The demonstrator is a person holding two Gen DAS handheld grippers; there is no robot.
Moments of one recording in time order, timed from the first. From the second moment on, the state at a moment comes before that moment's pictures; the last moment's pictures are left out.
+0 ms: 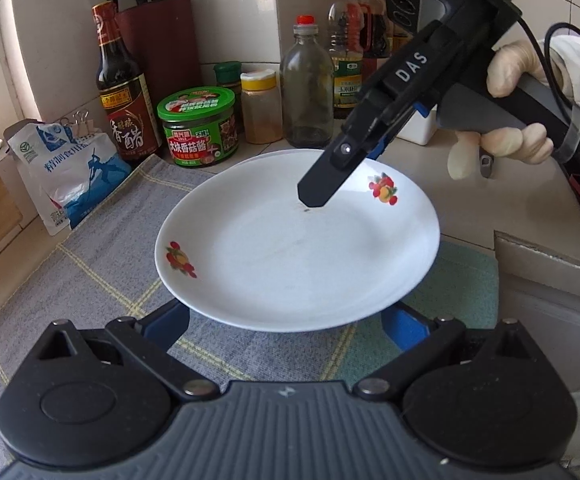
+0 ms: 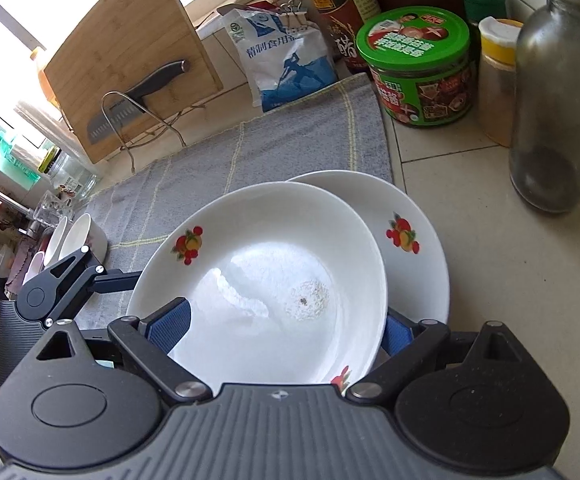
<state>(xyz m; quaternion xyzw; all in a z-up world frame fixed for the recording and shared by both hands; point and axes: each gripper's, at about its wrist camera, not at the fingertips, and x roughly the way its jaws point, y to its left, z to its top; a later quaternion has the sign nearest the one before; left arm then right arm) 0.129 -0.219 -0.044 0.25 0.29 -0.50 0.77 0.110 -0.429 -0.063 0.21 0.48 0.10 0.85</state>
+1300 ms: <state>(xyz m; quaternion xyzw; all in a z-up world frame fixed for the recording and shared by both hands) 0.133 -0.234 -0.052 0.24 0.30 -0.51 0.77 0.075 -0.427 -0.028 0.16 0.45 0.03 0.88</state>
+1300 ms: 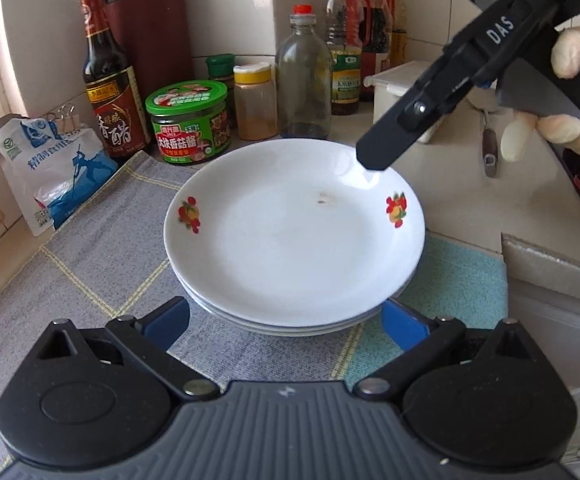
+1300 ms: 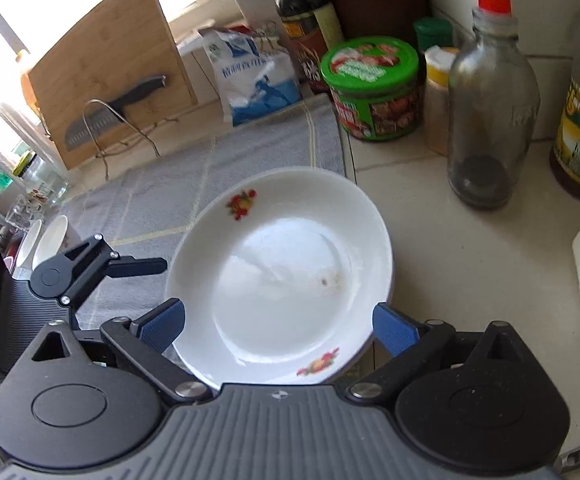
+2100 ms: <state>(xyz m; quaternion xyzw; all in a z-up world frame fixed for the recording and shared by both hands) 0.120 -0.133 -0.009 0.12 0.27 -0.31 0.90 0.144 -0.303 0.005 -0.08 0.35 0.14 0.92</state>
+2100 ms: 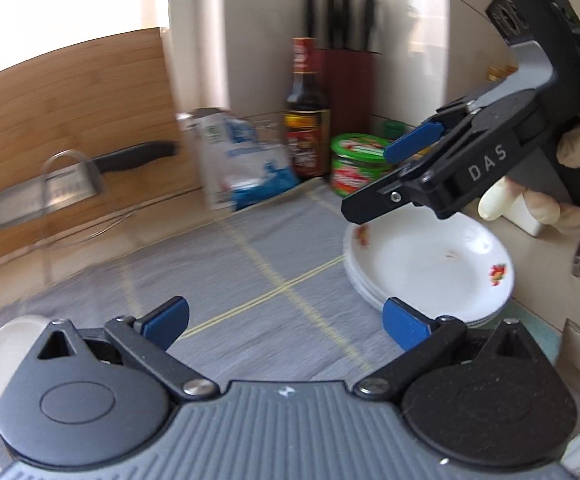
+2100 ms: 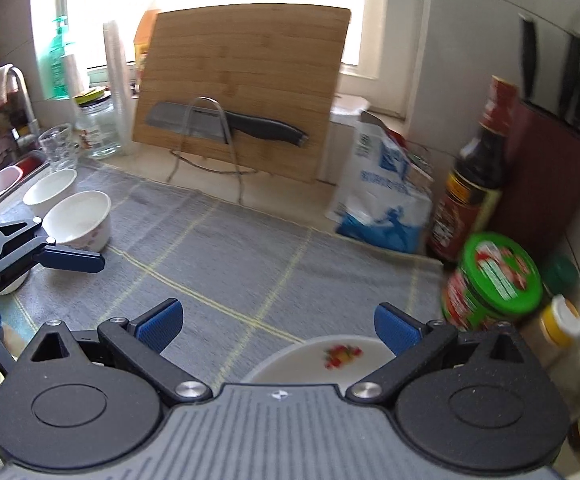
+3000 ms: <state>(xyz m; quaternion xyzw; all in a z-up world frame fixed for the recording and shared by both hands) 0.061 0.111 -0.030 0.12 0.29 -0.19 0.93 0.140 -0.041 -0.030 -0.04 0.37 0.27 0.89</state>
